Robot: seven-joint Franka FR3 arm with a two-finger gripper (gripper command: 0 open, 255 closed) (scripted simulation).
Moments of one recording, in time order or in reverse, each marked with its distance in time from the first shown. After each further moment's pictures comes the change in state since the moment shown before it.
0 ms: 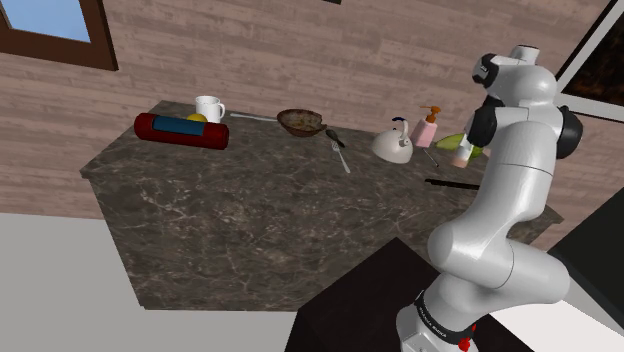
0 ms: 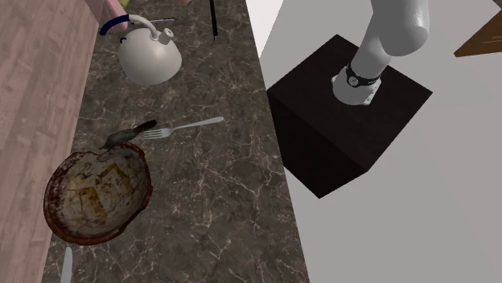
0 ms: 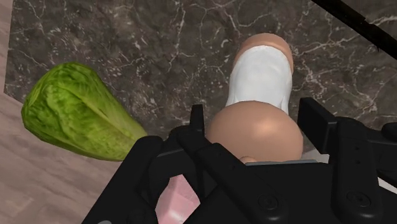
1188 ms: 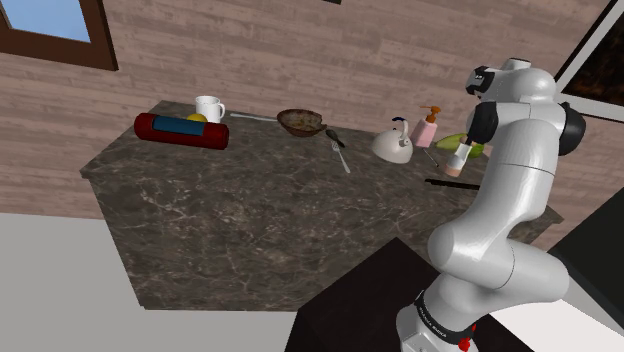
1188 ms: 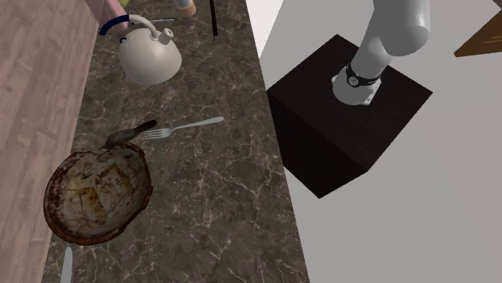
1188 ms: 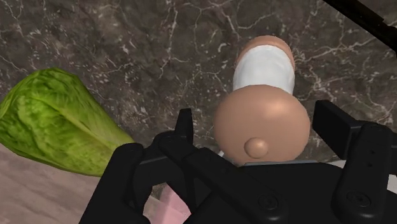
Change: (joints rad) arm 0.032 -0.043 -0.004 -0.183 -0.009 0.138 -0.003
